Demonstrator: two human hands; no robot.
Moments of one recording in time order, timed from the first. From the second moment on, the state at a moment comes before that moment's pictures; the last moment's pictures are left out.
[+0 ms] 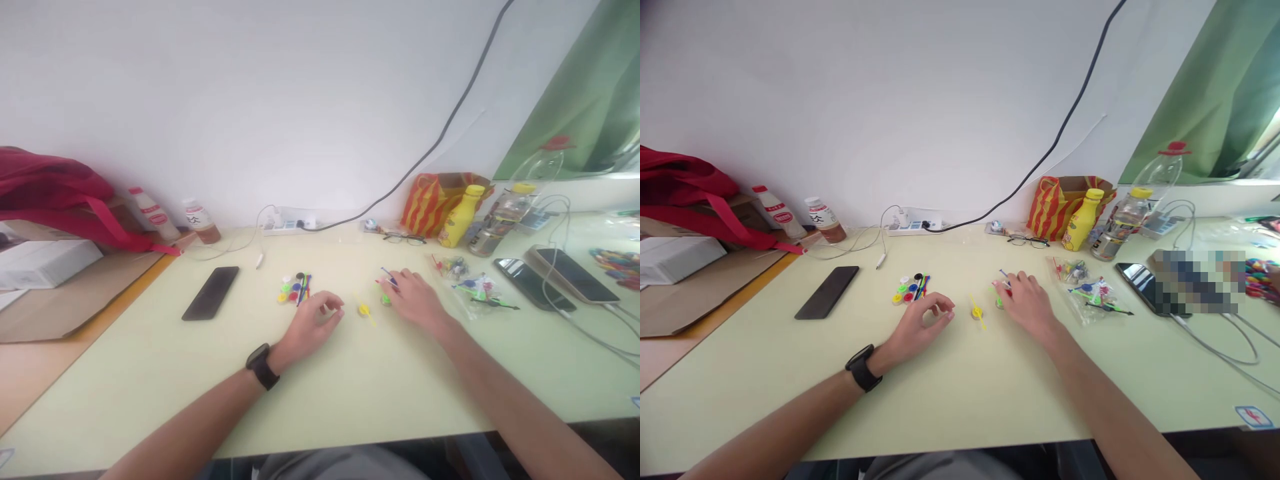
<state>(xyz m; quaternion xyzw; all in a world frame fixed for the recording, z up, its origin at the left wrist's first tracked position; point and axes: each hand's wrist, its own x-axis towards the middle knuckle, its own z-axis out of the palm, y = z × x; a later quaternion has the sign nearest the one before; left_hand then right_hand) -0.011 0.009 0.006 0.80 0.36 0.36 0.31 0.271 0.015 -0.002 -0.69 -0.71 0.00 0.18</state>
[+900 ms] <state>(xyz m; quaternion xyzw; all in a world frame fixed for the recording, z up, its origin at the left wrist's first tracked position) -0.012 0.007 0.014 0.86 0.34 0.28 0.27 0.257 0.007 0.023 -0.48 -0.75 0.40 0.23</state>
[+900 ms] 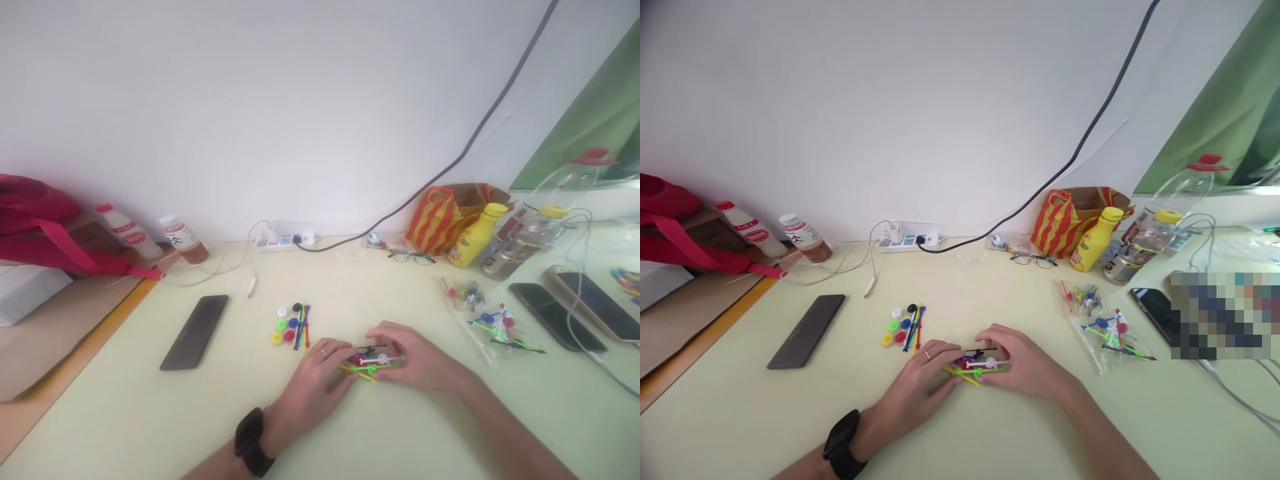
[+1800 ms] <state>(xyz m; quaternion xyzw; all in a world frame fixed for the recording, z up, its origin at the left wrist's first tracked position) -0.017 0.002 0.010 0.85 0.36 0.30 0.23 0.237 0.020 -0.005 -0.48 -0.66 0.41 0.41</state>
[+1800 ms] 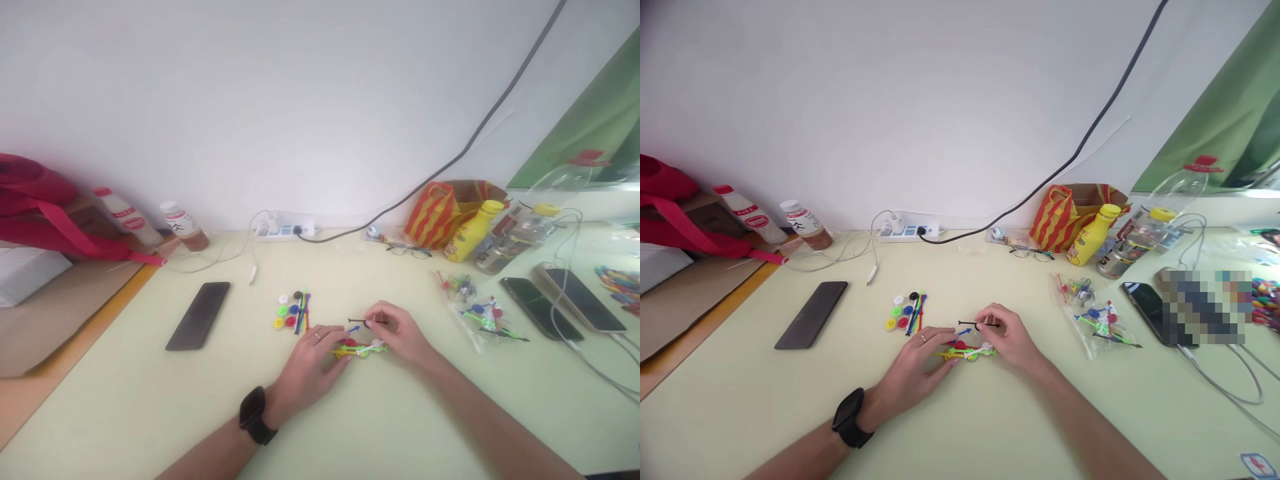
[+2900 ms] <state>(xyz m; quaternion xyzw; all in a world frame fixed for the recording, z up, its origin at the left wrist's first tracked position) -0.018 0.072 0.094 0.88 0.38 0.21 0.20 0.240 0.164 -0.012 -0.59 -0.60 0.30 0.45</state>
